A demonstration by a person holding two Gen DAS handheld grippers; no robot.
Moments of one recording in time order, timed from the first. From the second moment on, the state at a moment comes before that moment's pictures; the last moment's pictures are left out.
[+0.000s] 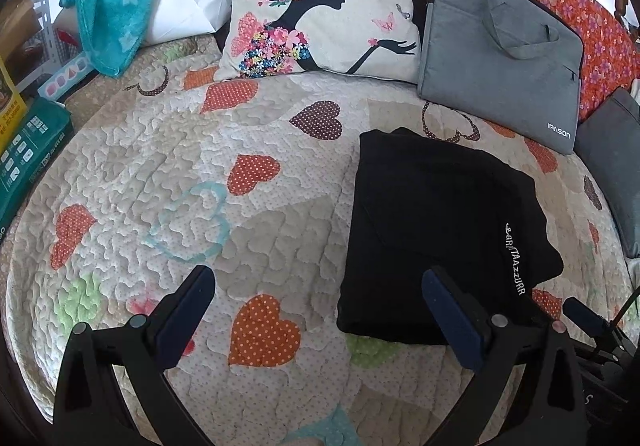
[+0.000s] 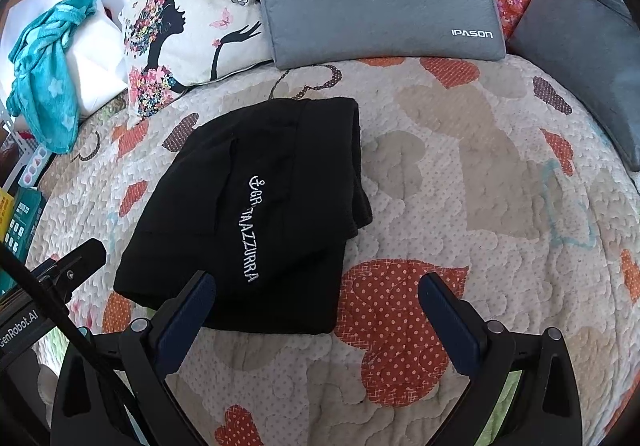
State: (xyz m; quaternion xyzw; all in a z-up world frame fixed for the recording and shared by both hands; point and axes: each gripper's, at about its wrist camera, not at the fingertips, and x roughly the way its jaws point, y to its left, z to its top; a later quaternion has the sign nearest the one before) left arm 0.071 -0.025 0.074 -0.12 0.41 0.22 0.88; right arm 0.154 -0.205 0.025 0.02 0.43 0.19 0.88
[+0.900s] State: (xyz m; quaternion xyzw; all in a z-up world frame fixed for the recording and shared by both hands) left arm 0.074 -0.025 0.060 -0.16 0.44 0.18 0.86; right arm 0.156 -0.203 0.020 0.00 0.45 0.19 0.88
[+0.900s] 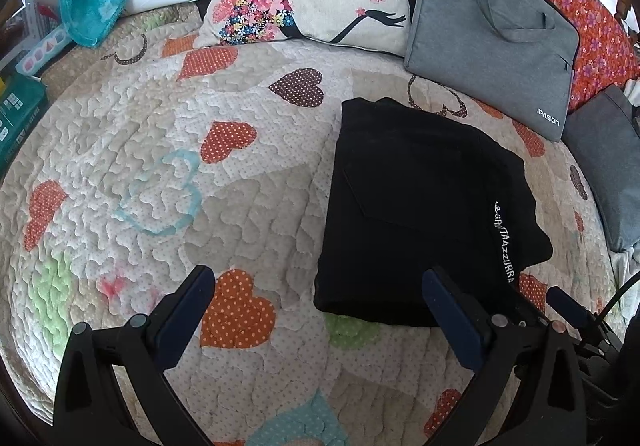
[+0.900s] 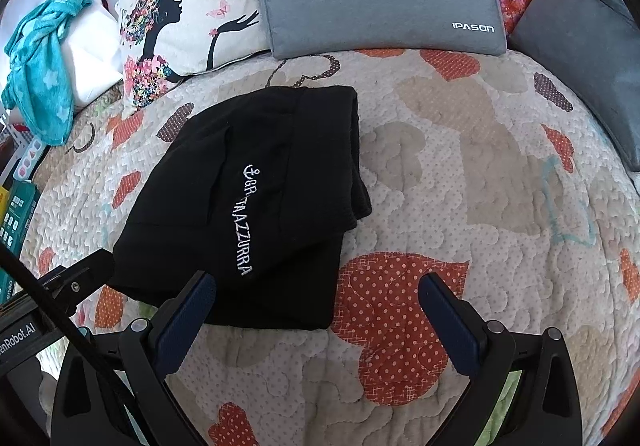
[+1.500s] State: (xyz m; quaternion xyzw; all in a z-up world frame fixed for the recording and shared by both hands) left arm 0.074 -0.020 0.053 -0.18 0.46 0.16 0.85; right arm 0.158 -0.199 0.015 0.00 0.46 0.19 0.87
